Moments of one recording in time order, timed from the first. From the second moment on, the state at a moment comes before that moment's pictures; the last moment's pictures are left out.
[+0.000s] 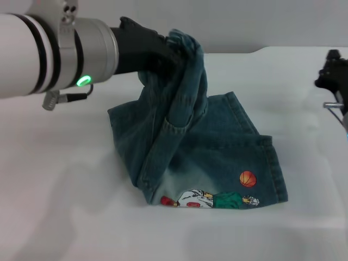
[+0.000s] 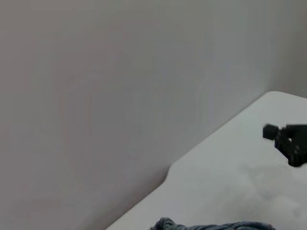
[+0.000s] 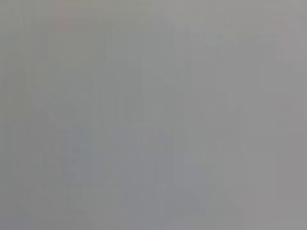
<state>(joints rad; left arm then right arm) -0.32 -2.06 -1.38 -2.00 2.65 -1.10 0.28 0.52 2.07 0.72 0.35 -1.85 -0.96 -0.13</state>
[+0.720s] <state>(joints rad) -0.26 -2.06 -1.20 -1.96 2.58 -0.96 0.28 0.52 2.07 0.76 0.33 -1.85 -0.99 -0.14</state>
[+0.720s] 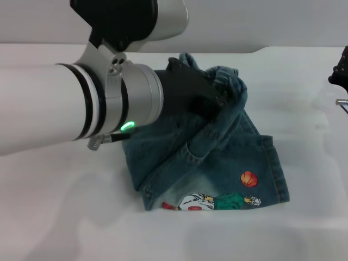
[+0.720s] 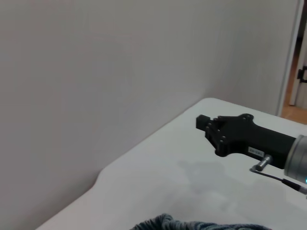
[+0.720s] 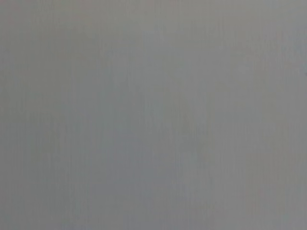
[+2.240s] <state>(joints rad) -0.08 -2.06 -1.12 -1.60 2.64 -0.08 0.42 0.30 2.07 0.76 0.54 -1.90 -1.25 -0.39</state>
